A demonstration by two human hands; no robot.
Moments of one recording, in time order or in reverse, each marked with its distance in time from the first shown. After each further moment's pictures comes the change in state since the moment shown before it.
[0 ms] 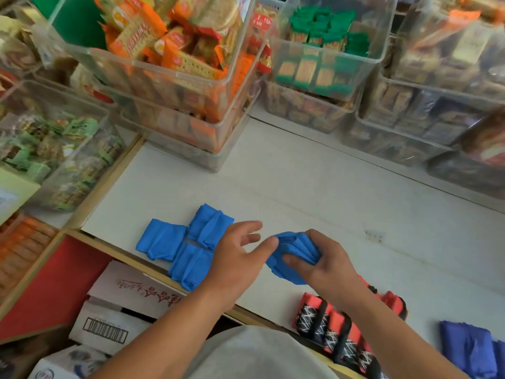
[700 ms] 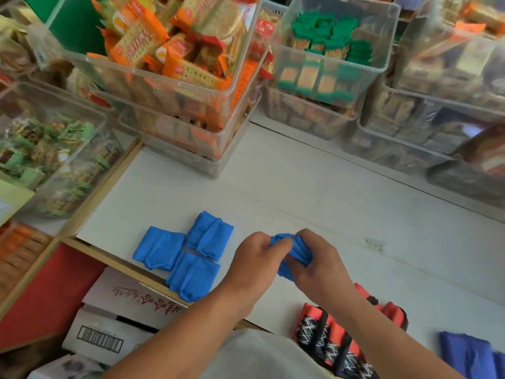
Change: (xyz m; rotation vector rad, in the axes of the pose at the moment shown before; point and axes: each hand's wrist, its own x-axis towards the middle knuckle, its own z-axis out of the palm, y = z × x) left_hand 0.015 0.022 0.019 0.068 -0.083 -0.133; right_hand 0.022 -0.005 0.013 -0.261 0.087 -0.048
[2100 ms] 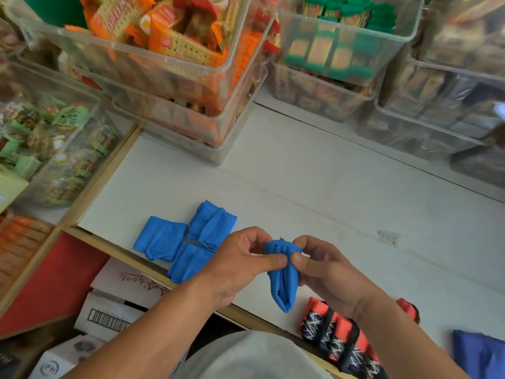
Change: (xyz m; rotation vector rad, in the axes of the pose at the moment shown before) left_hand 0.024 -0.030 -0.026 -0.207 -0.227 -0.029; right_hand 0.011 0.024 -0.004 0.996 -0.478 0.380
